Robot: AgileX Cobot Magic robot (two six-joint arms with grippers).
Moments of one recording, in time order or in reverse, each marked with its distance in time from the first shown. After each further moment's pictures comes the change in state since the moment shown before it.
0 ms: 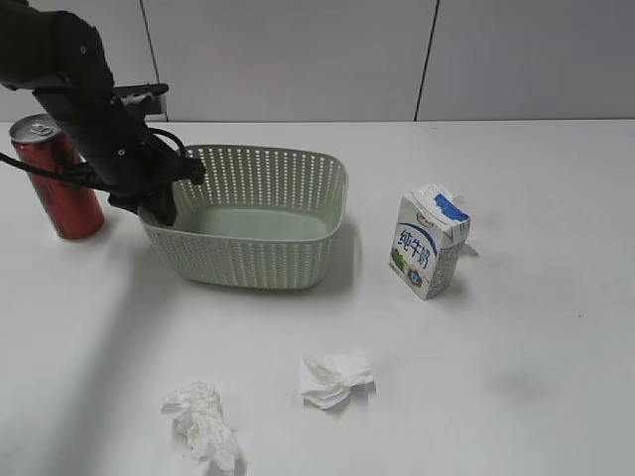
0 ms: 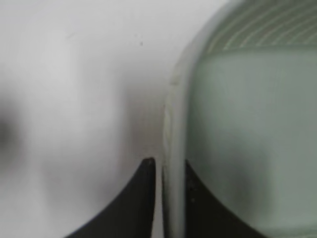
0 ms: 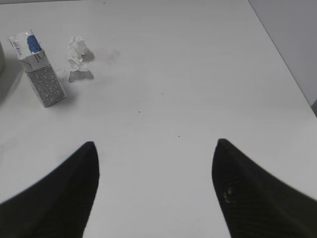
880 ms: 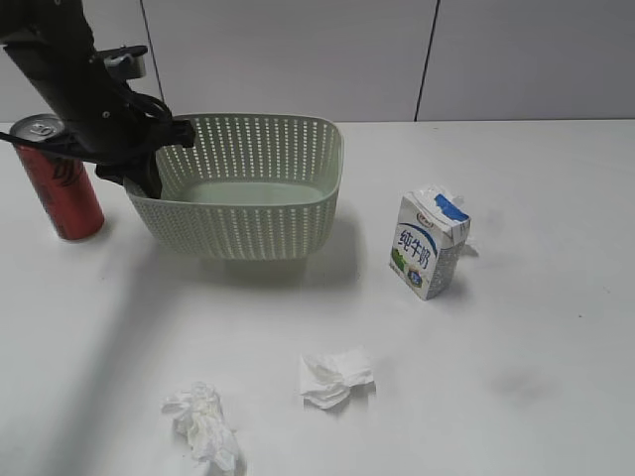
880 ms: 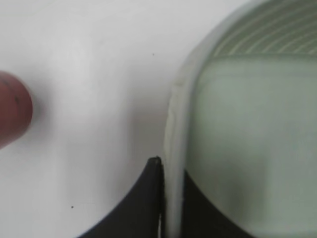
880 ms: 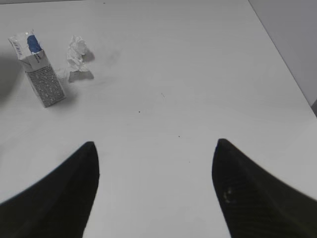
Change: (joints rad) left arm 0.000 -0.081 -0.034 0.027 0.090 -0.122; right arm 0.000 0.000 0.000 0.000 0.000 0.000
